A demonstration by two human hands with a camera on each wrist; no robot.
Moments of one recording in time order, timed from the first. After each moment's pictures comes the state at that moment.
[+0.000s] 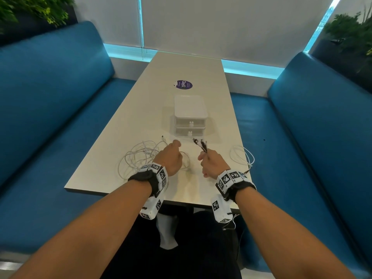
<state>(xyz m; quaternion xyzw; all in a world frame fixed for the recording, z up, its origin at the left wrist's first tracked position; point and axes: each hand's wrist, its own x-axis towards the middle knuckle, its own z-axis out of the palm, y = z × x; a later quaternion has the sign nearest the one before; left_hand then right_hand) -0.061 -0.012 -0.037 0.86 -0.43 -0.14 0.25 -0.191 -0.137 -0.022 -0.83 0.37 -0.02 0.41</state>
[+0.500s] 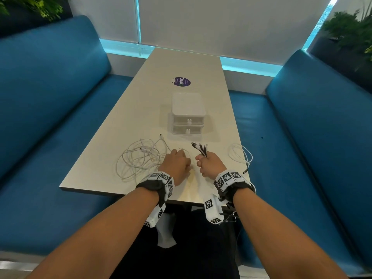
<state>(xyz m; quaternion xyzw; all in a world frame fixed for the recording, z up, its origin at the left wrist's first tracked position) -0.088 -0.023 -0.064 0.84 -0.53 -0.04 0.10 -0.190 -0.134 -0.038 -0.71 0.41 -0.06 0.57</state>
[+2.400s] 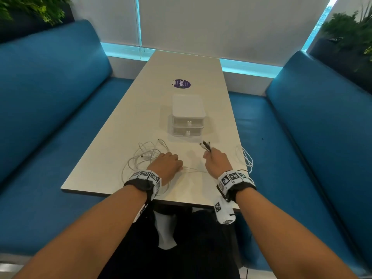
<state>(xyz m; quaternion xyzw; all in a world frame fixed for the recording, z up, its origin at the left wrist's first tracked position) -0.060 -0.001 -0.062 0.79 -0.61 -0.02 -0.01 -0.200 -0.153 -0.034 -0.87 0.39 -0.07 0.30</state>
